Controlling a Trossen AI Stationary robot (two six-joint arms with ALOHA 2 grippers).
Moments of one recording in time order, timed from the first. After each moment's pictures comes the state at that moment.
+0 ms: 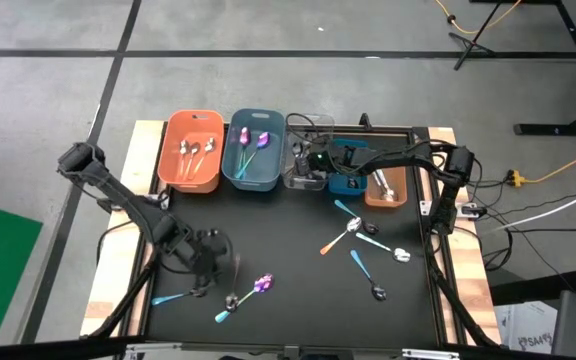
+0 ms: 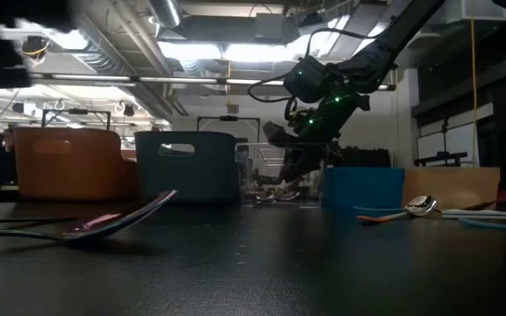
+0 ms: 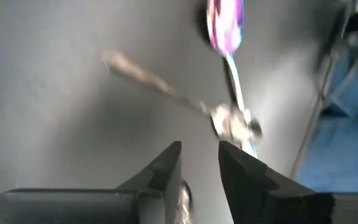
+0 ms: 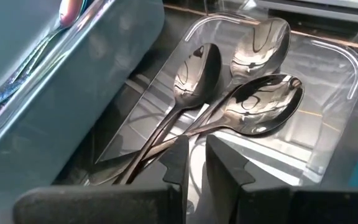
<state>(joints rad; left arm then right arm) -0.60 1.26 0.82 -0.63 -0.04 -1.07 -0.37 1.85 1.03 0.02 0.27 0.67</state>
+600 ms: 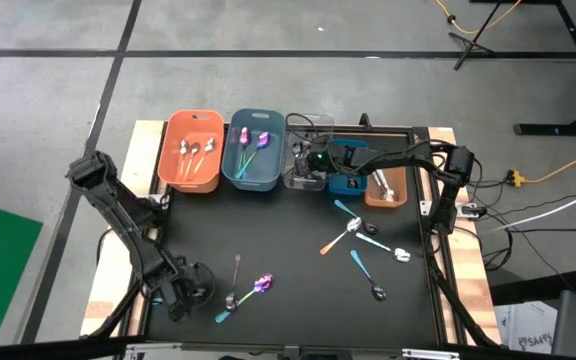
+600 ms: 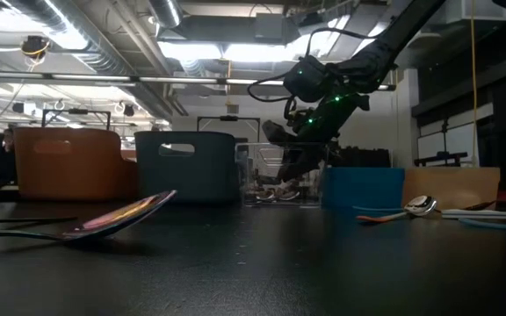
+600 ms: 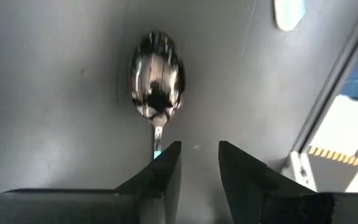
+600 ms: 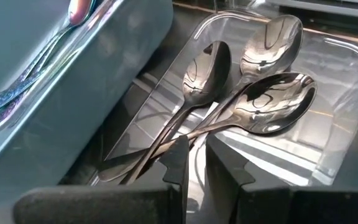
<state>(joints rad) -0.91 1.45 0.82 -0.65 0.11 -1.27 -0.37 1.85 1.03 0.03 0.24 0.67</state>
